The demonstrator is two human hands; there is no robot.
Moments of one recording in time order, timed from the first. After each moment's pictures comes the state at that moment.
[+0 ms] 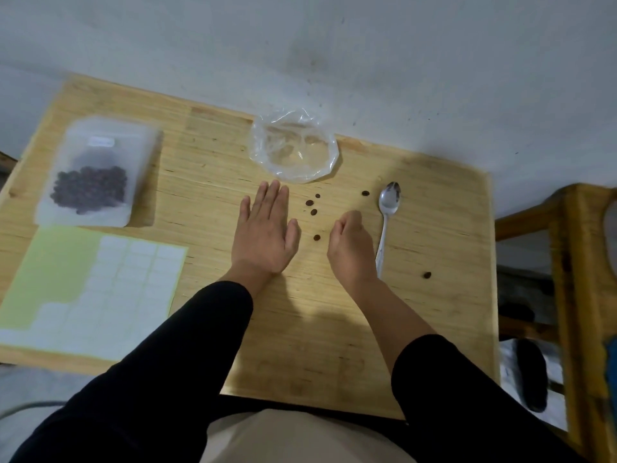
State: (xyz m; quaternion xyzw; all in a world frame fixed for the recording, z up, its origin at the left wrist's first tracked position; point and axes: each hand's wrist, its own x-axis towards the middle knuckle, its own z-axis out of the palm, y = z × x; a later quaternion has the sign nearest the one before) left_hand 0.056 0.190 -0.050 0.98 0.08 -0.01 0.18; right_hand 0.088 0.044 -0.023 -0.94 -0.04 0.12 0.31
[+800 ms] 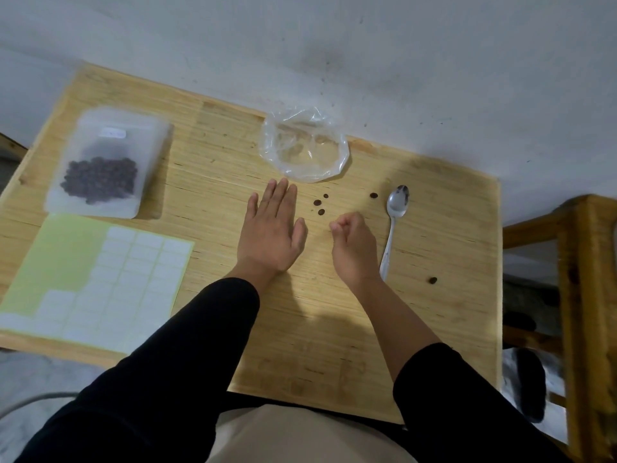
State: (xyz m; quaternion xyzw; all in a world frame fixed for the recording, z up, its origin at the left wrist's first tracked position) left_hand 0.056 0.190 -0.055 0.98 0.09 0.01 0.19; right_hand 0.089 0.048 -0.023 -0.90 -0.02 0.14 0.41
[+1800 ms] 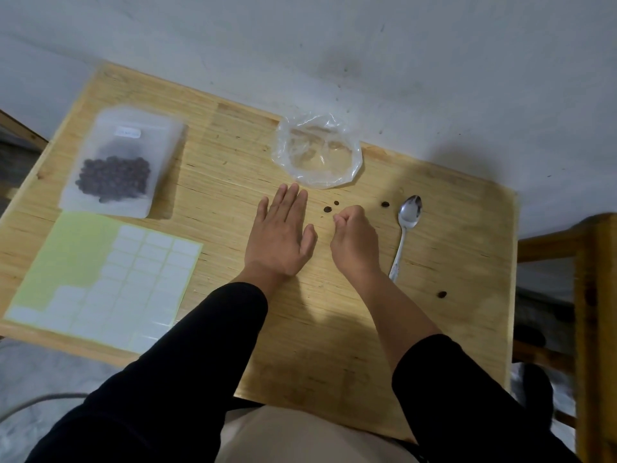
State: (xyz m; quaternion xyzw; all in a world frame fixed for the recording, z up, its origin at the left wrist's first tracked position) left_hand 0.058 0.191 -0.055 0.97 0.09 0.02 0.20; right_hand 0.109 0.069 -0.016 -0.93 -0.05 0.15 0.33
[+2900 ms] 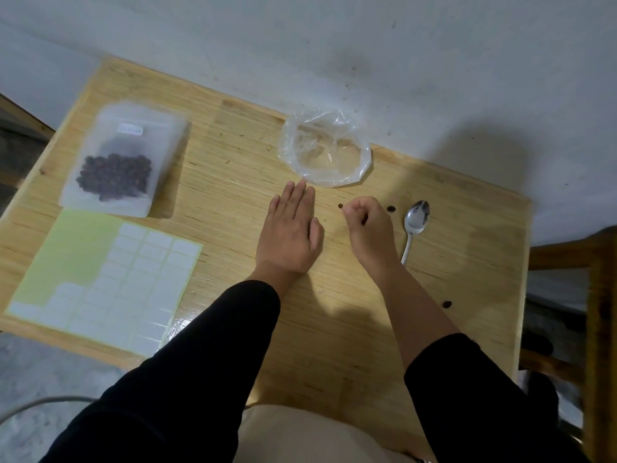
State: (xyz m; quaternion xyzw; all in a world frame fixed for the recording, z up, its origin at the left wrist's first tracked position) left_hand 0.072 0.178 -0.053 0.96 0.13 0.05 0.24; right_hand 0.137 0.060 -0.020 -0.87 -0.03 0.17 0.46
